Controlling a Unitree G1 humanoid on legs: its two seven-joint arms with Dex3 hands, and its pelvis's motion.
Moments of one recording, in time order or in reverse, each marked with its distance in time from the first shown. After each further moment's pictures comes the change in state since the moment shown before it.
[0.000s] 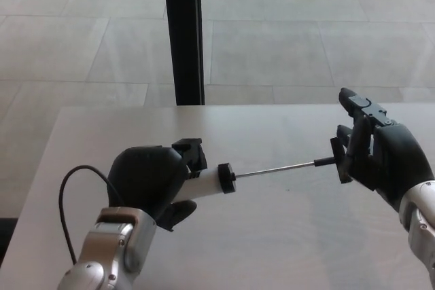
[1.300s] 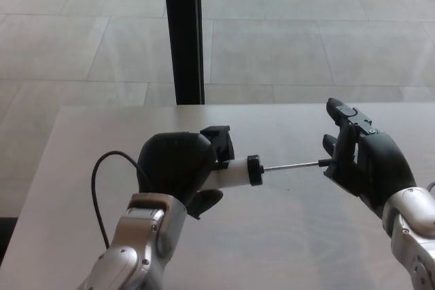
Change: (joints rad) left_arm -0.092 -0.090 -0.052 0.045 0.020 0.053 0.017; right_arm -0.011 0.057 0.011 0.047 -0.011 -0.022 -0.002
